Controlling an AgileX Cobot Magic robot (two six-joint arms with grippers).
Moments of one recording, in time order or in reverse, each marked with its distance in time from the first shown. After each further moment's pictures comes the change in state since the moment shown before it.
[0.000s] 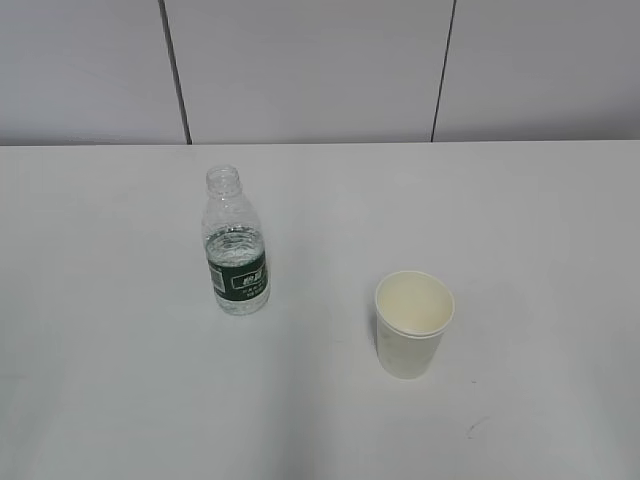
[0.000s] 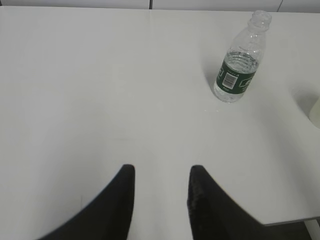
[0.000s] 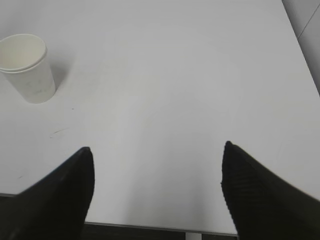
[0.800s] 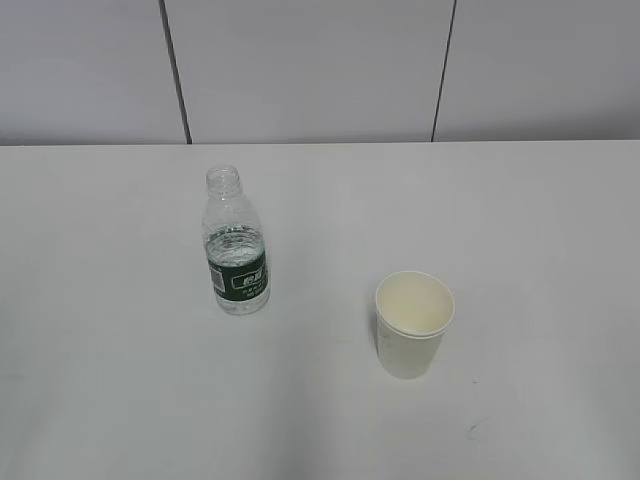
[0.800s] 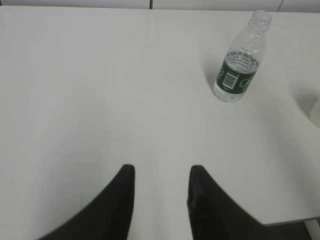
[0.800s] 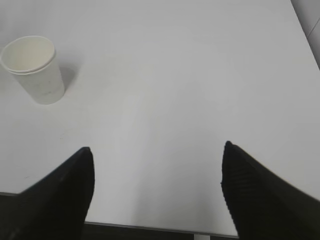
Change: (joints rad) left arm 0.000 0.000 0.000 0.000 0.000 0.000; right arm 0.000 0.000 0.000 0.024 0.000 0.000
